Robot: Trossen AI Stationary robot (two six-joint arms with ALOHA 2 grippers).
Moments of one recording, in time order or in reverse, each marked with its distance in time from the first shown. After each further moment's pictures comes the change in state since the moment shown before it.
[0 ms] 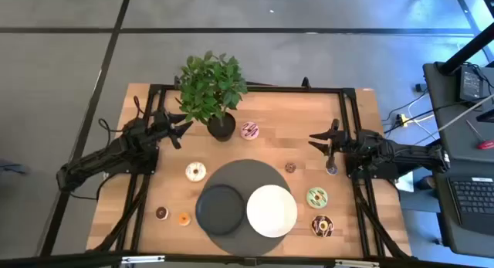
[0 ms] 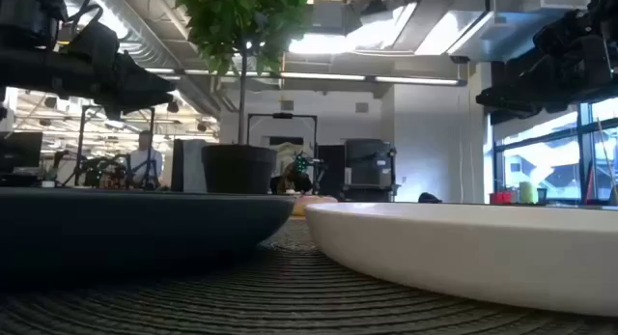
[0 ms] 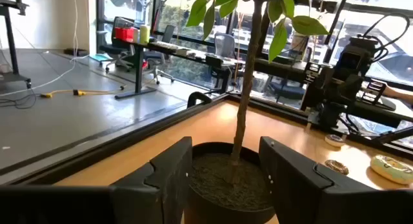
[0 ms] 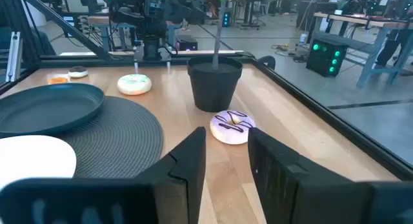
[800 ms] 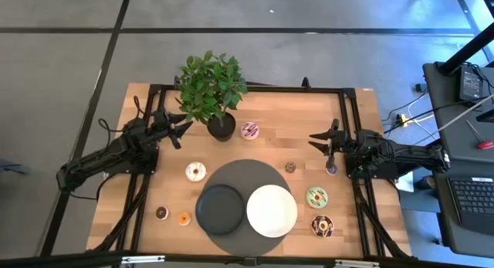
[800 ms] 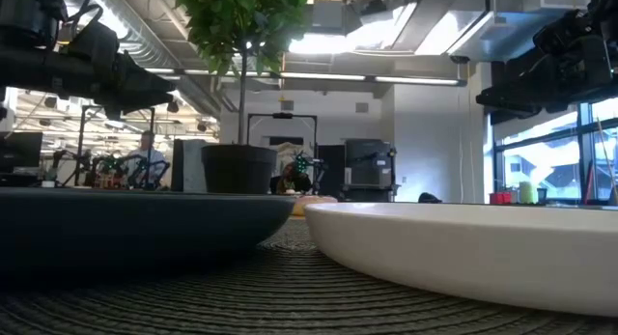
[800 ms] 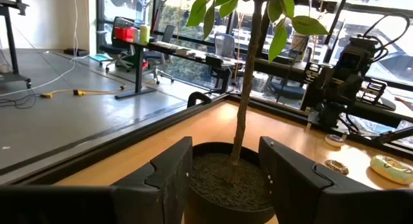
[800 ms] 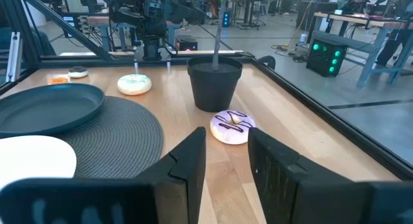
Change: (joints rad) left arm 0.000 0.000 0.000 0.000 0.000 0.000; right arm 0.000 0.000 0.000 0.000 0.000 0.001
